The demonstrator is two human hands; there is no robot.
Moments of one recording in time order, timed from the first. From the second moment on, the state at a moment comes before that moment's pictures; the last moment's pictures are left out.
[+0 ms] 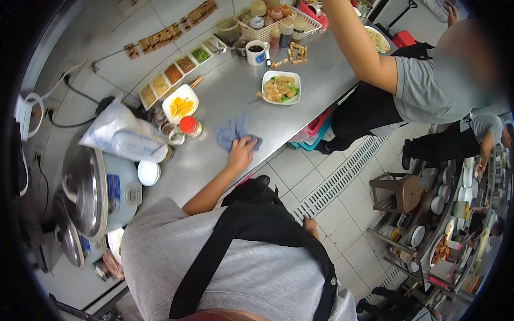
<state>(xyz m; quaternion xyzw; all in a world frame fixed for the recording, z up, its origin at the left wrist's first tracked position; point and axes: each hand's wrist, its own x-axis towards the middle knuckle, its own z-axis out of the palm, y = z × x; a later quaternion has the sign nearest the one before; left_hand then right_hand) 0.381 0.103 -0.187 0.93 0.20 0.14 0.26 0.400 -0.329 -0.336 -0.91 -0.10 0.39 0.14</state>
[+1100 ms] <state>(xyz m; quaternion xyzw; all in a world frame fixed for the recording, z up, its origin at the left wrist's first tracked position) 0.351 -0.077 -0.390 0.67 0.27 -0.56 0.40 0.187 -0.532 -0.432 -0.74 0.21 0.49 0.40</state>
